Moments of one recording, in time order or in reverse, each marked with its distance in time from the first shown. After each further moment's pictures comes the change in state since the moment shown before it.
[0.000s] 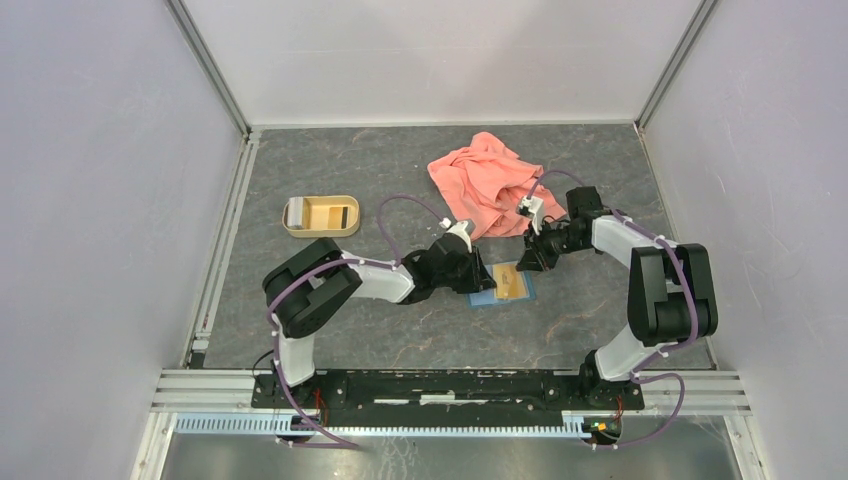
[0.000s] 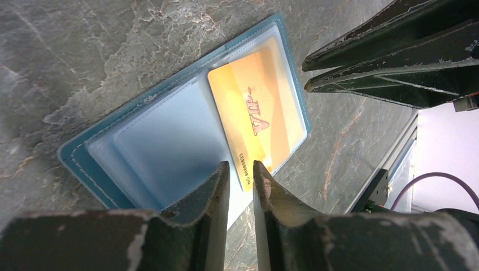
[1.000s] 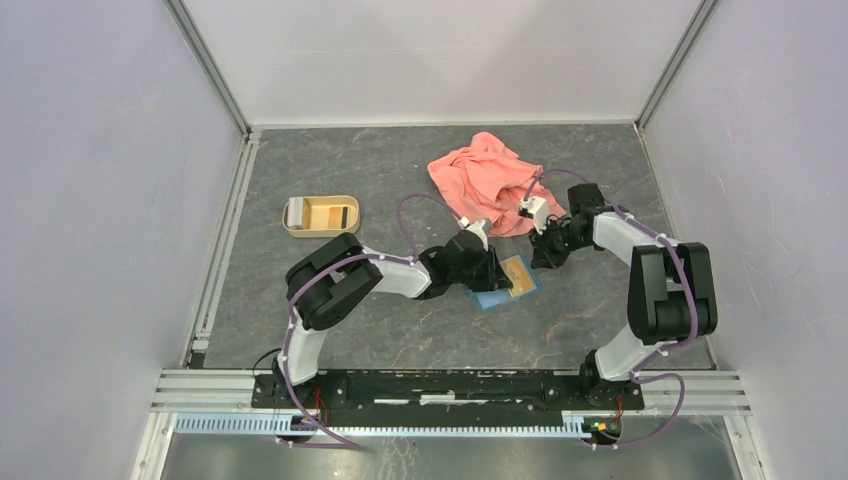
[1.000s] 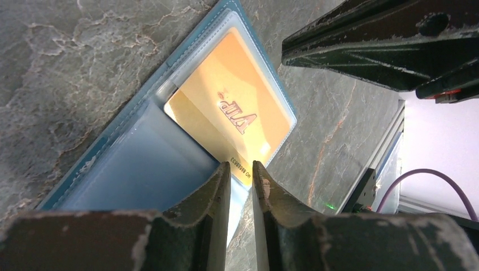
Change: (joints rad) left arm -0.022 0.127 0.136 0.008 0.066 -0.011; right arm -0.010 0.007 0.031 -0.031 0.245 -0.016
